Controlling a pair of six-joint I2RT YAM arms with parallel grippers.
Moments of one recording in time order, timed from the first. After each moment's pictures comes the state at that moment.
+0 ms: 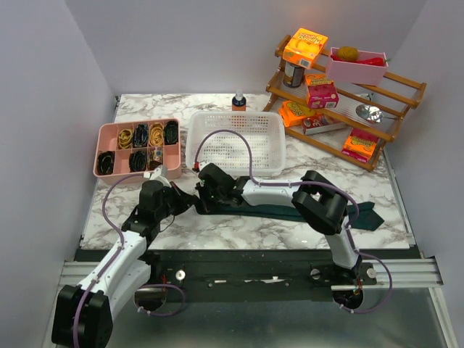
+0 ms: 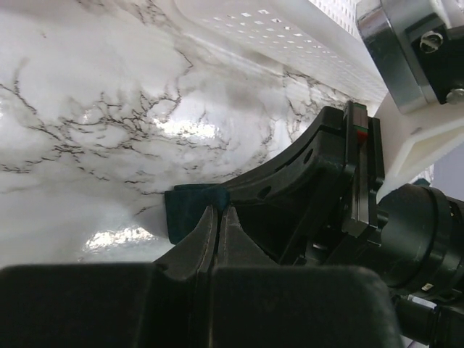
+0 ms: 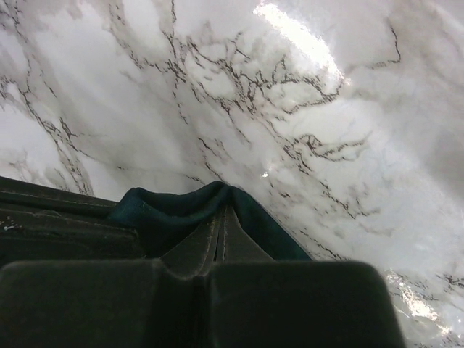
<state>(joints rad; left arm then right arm) -0.25 0.77 0.27 -0.03 0.25 -0.77 1.05 2.09 1.39 -0.11 -0.05 0.44</state>
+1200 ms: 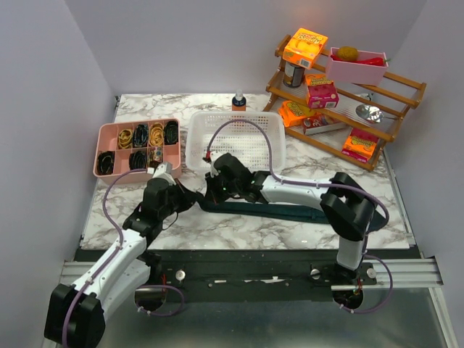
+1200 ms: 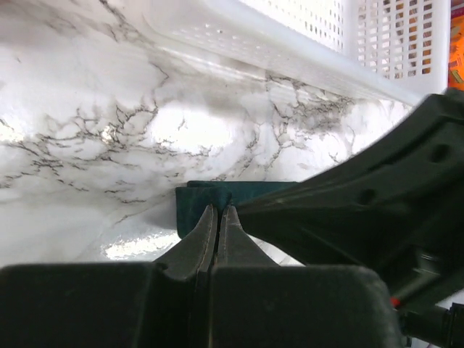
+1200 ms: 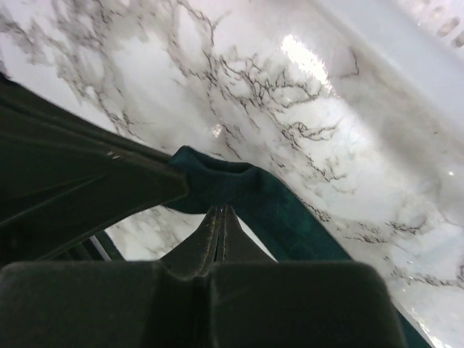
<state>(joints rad) -0.36 0.77 0.32 -0.05 0.14 -0.75 1.00 1.89 1.24 -0.04 -0.14 0.43</state>
